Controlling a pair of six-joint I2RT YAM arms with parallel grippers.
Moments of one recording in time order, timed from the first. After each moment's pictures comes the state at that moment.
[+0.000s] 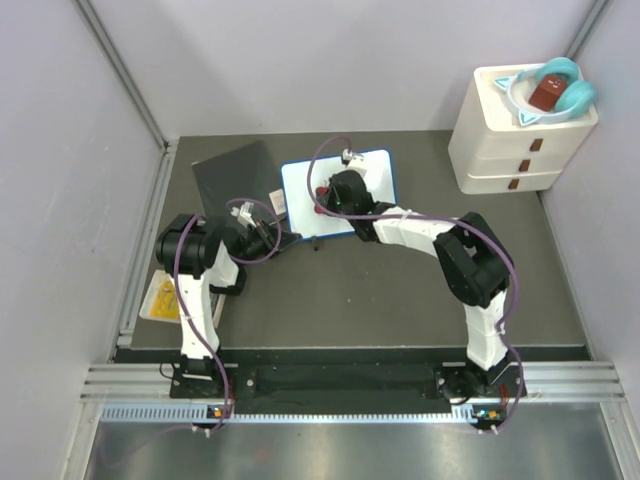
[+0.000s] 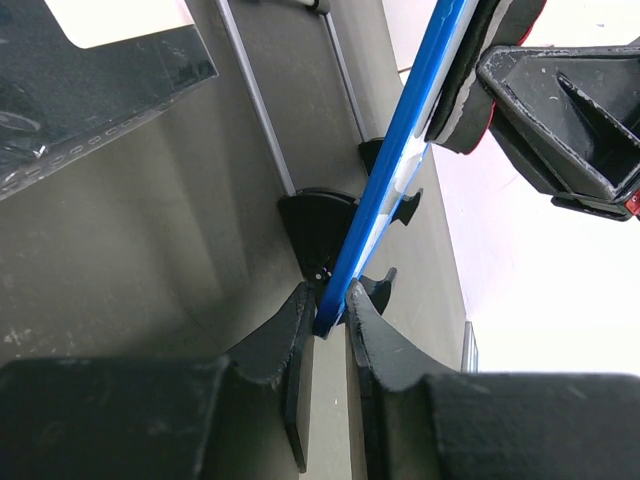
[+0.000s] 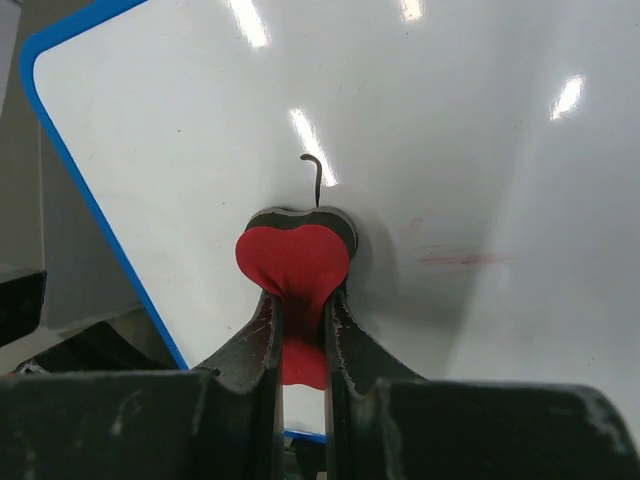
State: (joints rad) left arm -0.10 2.19 0.58 1.48 0.77 -1.05; right arm 0.71 2.00 1.36 0.16 0.26 0.63
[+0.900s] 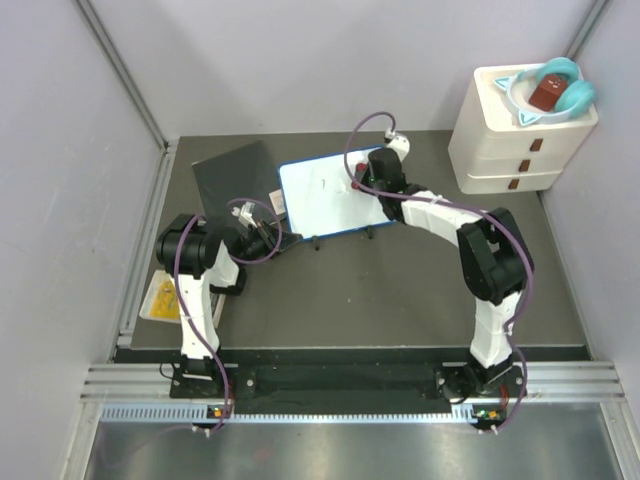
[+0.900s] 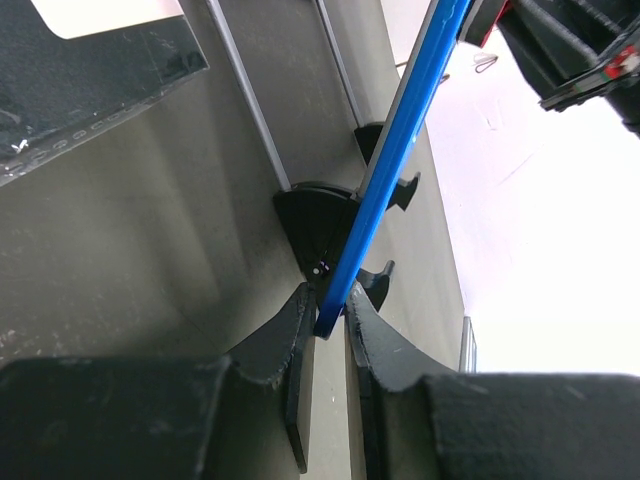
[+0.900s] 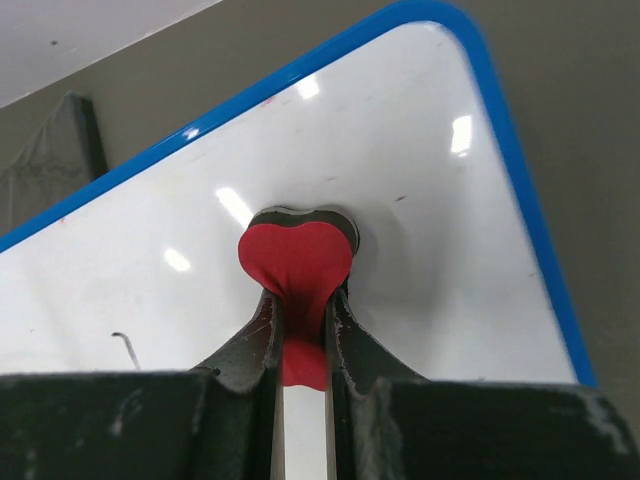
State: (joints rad) left arm -0.10 2.19 0.58 1.48 0.77 -1.05; right arm 0.51 1.93 1.35 0.12 0.29 0.64
